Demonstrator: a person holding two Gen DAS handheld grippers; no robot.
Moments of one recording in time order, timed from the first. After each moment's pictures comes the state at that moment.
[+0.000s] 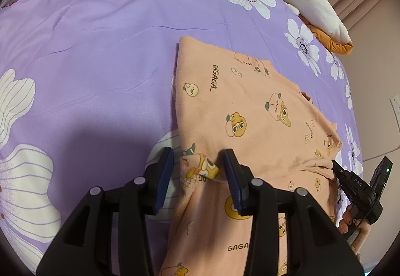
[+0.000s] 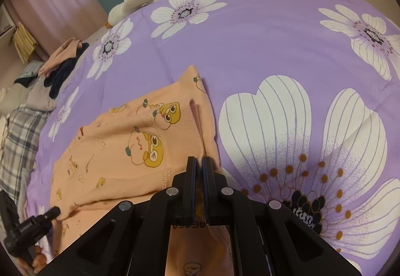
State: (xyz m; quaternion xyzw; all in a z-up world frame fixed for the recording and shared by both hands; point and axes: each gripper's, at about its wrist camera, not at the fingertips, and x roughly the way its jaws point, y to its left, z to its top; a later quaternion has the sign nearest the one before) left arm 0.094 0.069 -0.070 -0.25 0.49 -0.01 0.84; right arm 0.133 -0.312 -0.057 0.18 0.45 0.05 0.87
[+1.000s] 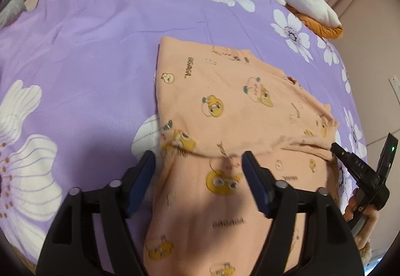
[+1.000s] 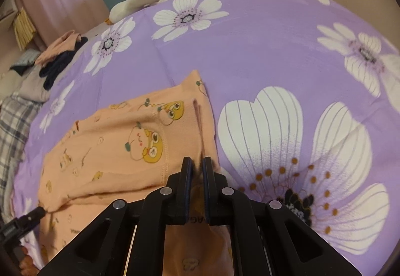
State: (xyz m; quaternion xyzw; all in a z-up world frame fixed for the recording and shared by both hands) left arm 0.072 0.043 -0.049 -0.20 0.48 -0.02 0.85; right arm 0.122 -0.299 -0.041 0.13 0.44 0.03 0.89
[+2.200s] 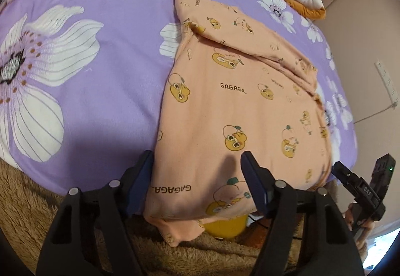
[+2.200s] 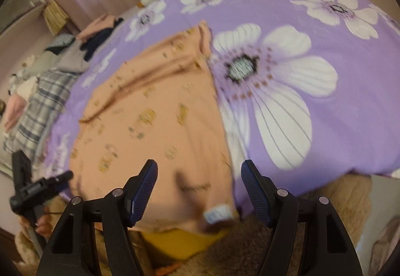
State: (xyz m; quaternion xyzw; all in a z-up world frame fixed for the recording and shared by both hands) left arm -0.045 0.032 -0.068 -0.21 0.51 -0.06 0.84; right arm -0.028 -0.335 -0.047 0.16 0.48 0.13 0.86
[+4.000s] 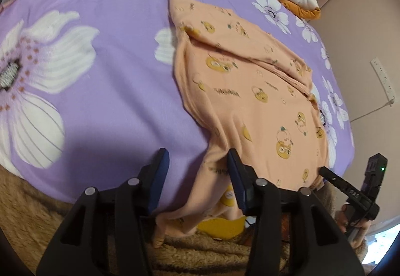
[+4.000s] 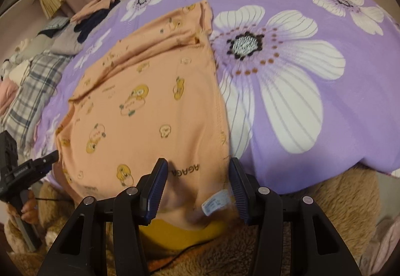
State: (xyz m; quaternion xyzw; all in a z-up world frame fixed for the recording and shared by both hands) left arm -0.044 0.037 -0.067 -0.22 0.50 -0.08 0.83; right arm -0.024 -0.324 -0.061 0.13 0.51 0.13 0.84
